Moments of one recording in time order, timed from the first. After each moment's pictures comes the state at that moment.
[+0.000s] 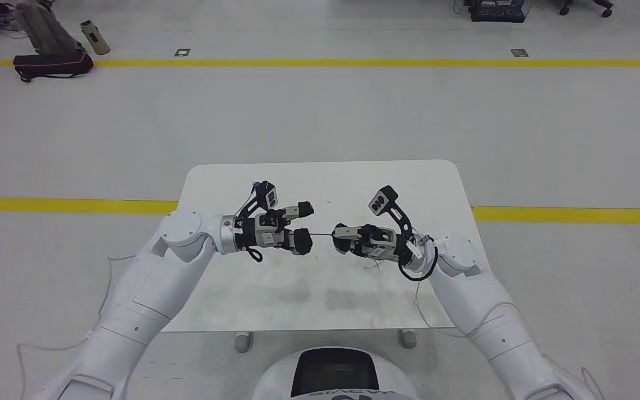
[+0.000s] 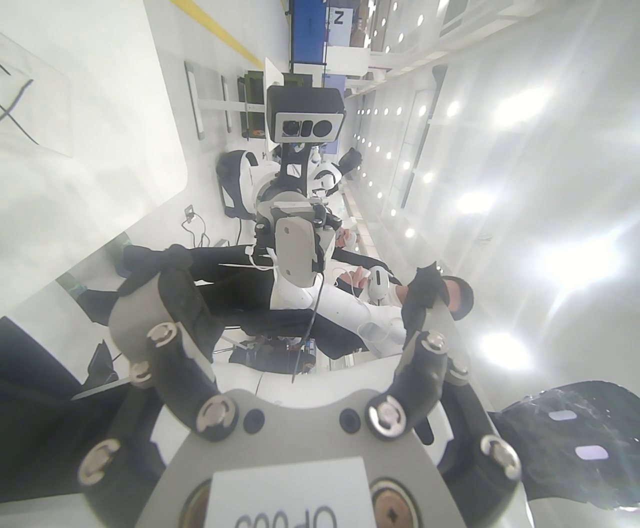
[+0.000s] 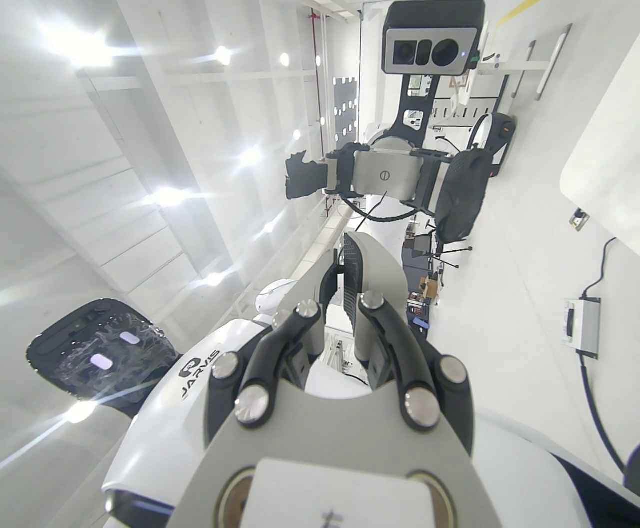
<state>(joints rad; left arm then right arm) 1.17 -1.04 -1.08 -1.42 -0.64 0.04 -1.13 -1.28 -1.24 1.11 -1.32 0.70 -0.19 1.19</state>
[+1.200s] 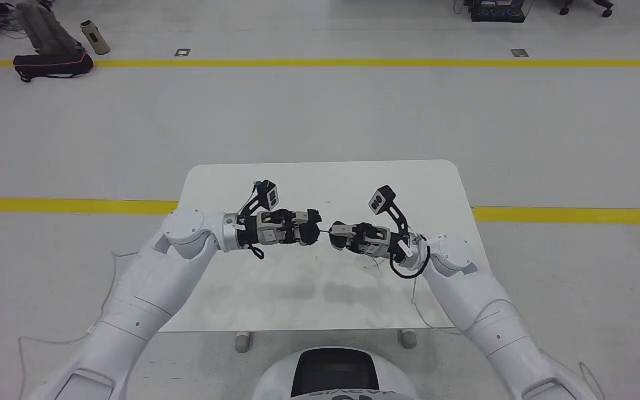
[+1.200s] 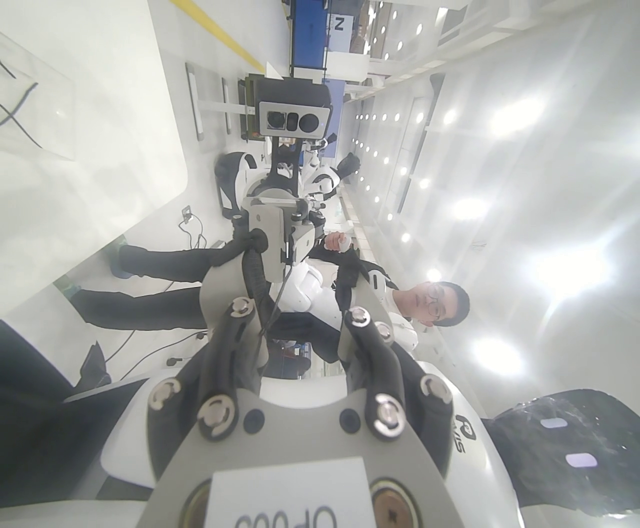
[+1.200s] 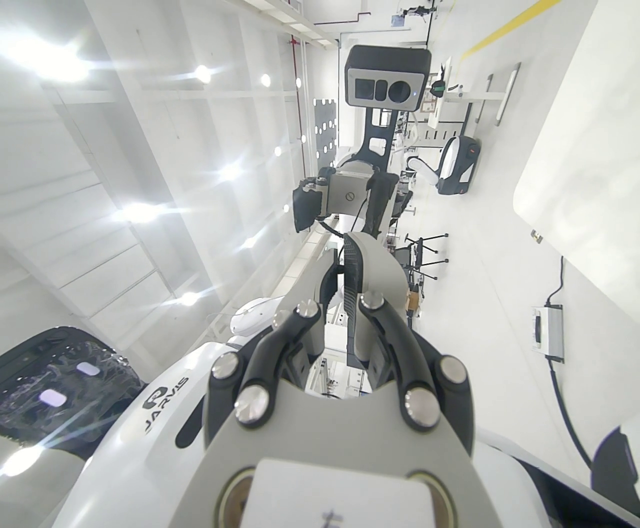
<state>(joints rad) 1.14 -1.04 -1.04 -1.38 -0.66 0.04 -1.11 -1.25 -1.24 1.07 -1.26 0.64 -0.23 1.10</state>
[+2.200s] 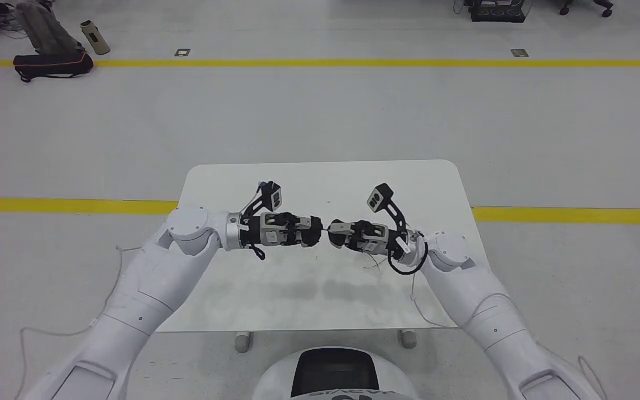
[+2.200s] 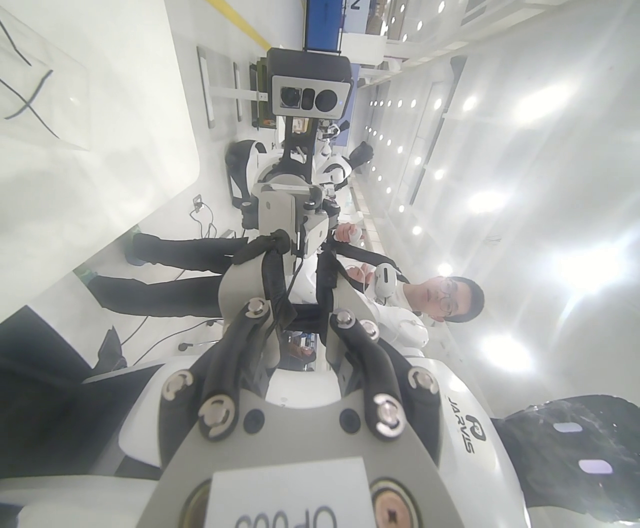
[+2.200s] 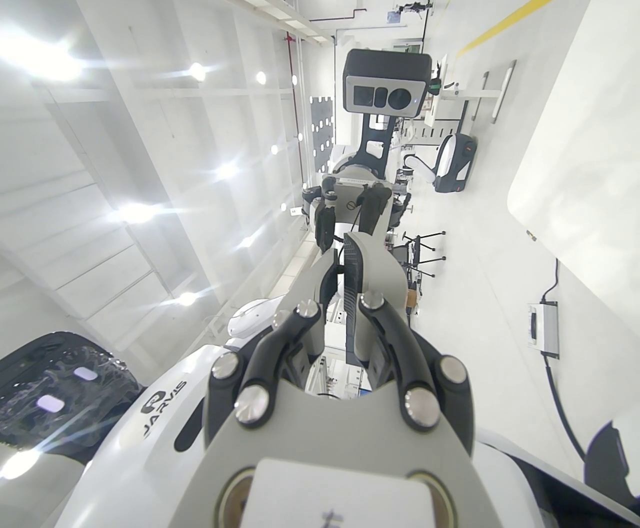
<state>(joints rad) 1.10 -1.04 -0.99 -1.35 -0.64 0.04 -1.14 -1.21 -1.25 1.05 -1.21 0.64 -0.23 1.12</state>
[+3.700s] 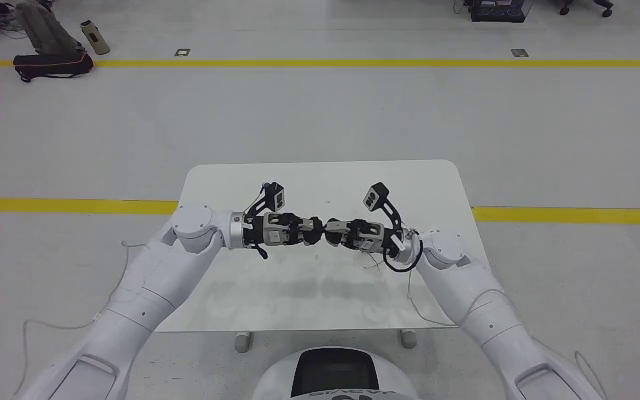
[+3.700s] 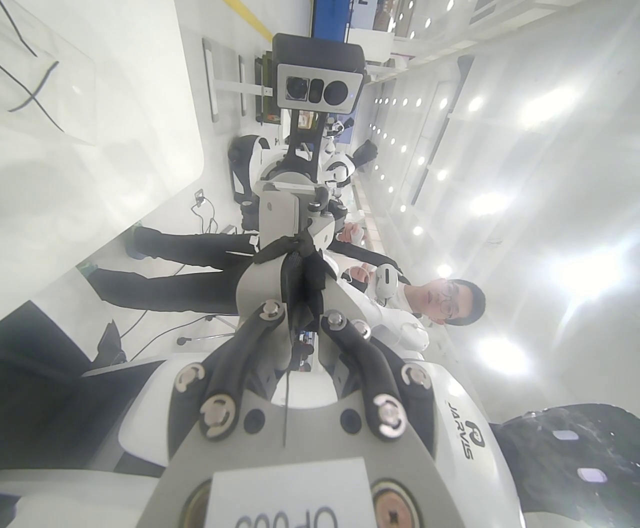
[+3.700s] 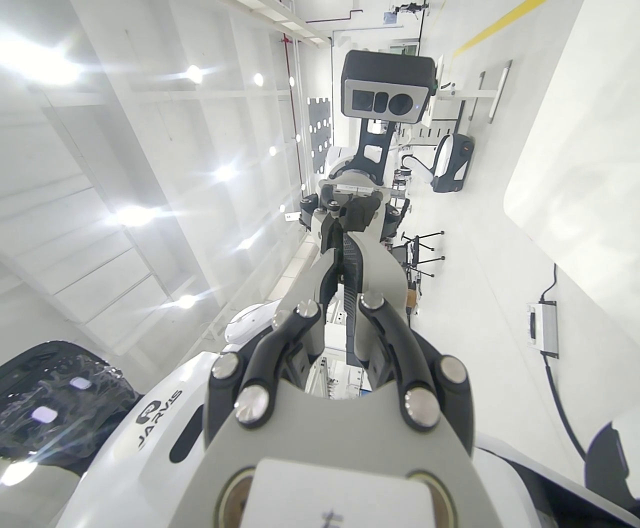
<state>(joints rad) 1.06 -1.04 -0.94 -1.31 -0.66 0.04 -1.13 -1.18 -1.26 1.02 -1.17 0.66 -0.24 1.10</state>
